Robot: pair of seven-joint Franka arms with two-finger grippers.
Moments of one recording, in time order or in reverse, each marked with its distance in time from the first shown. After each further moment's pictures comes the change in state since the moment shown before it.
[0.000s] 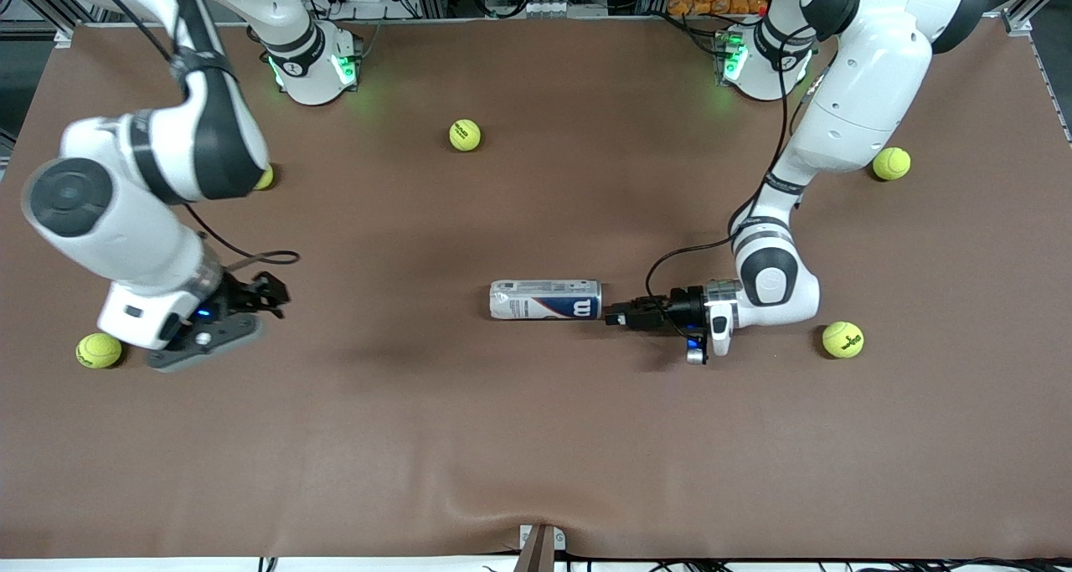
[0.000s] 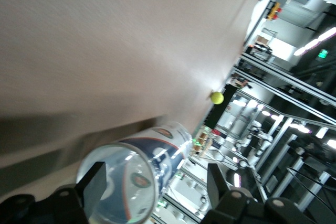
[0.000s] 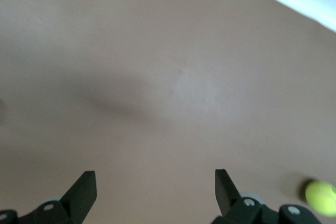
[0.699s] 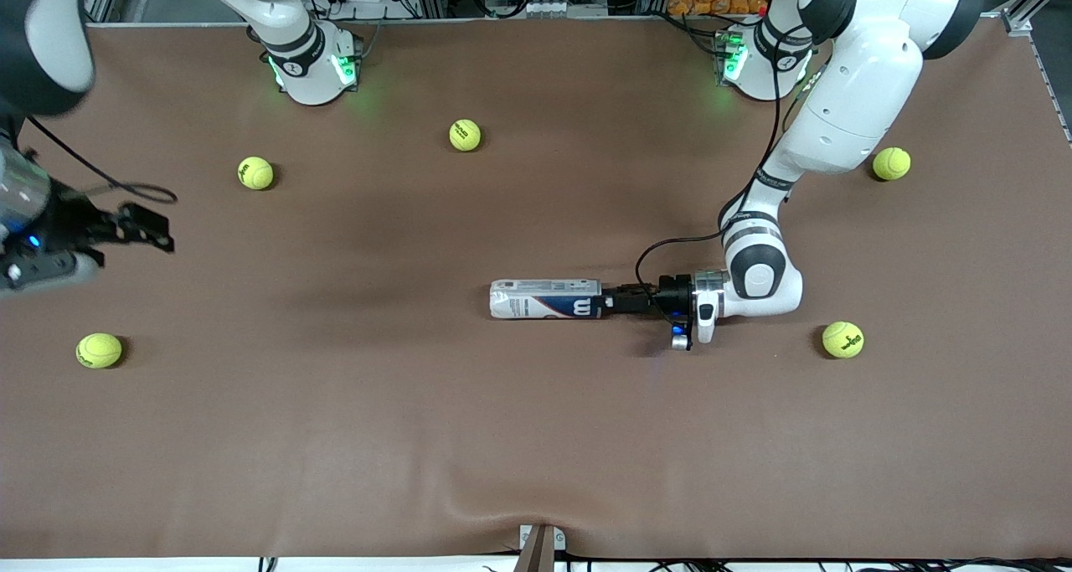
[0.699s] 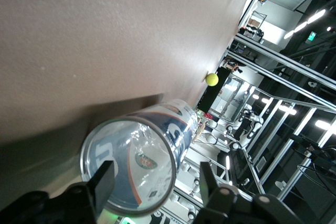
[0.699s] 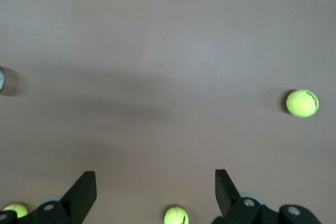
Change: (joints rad) left arm 0.003 0.015 -0.014 -0.043 -0.014 -0.069 0.071; right arm -0.166 -0.209 -0.001 0.010 0.087 -0.306 -0.002
